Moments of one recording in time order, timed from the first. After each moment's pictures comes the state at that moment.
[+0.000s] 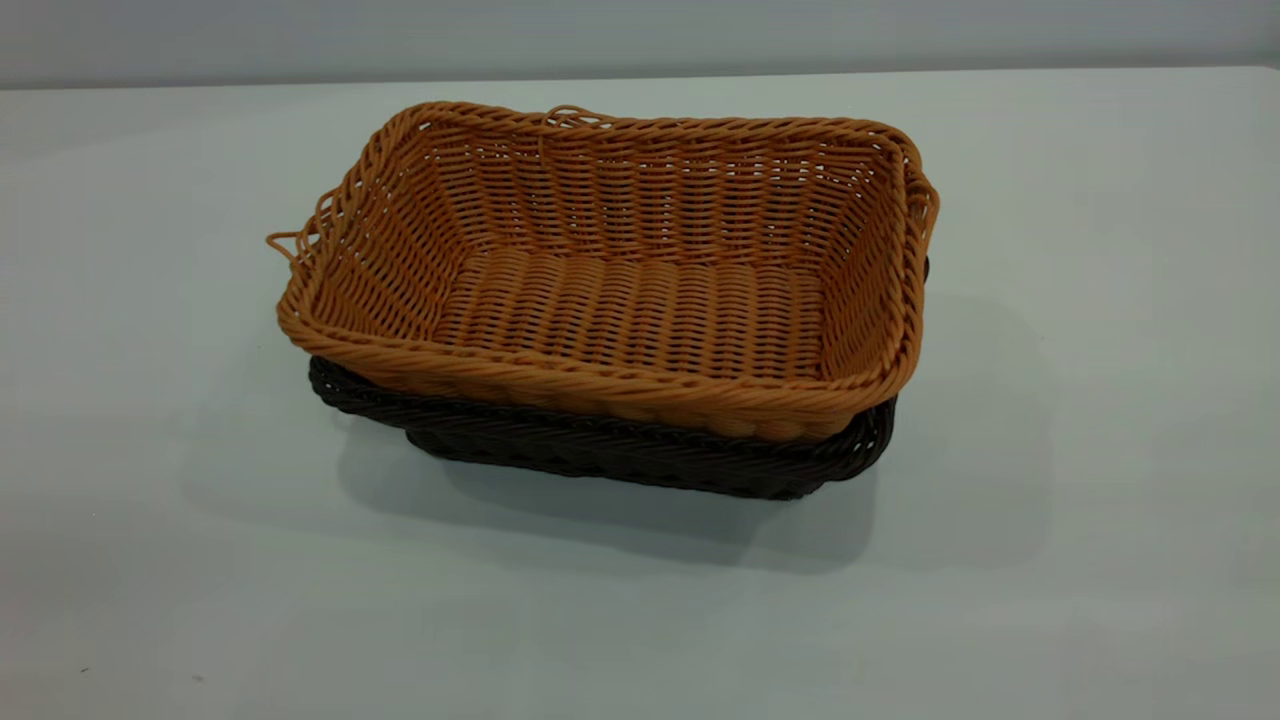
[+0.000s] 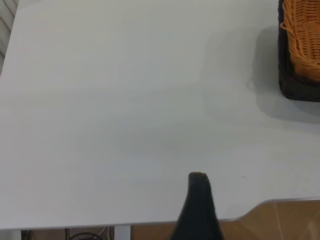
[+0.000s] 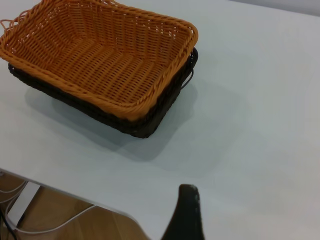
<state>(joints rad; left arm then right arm) 0.01 -0.02 -0.48 -0.02 1.12 0.04 0.18 -0.02 -0.47 0.23 1.16 -0.19</state>
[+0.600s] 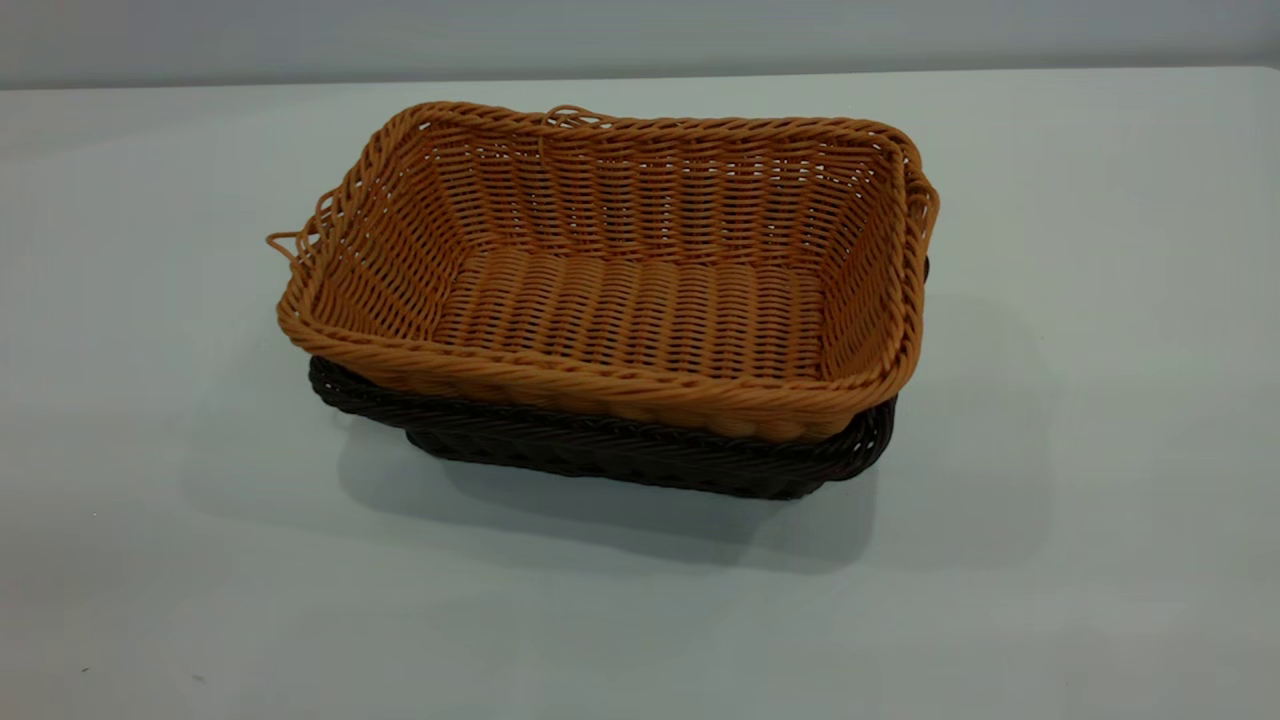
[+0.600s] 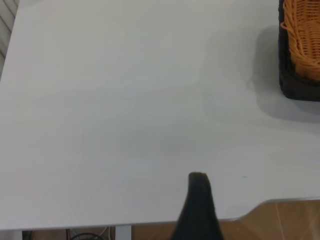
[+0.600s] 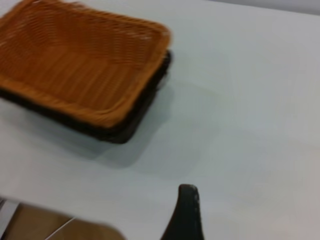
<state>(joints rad) 0.01 -0.02 -0.48 -0.02 1.12 0.05 0.06 -0.02 -0.47 0.21 1.16 -0.18</state>
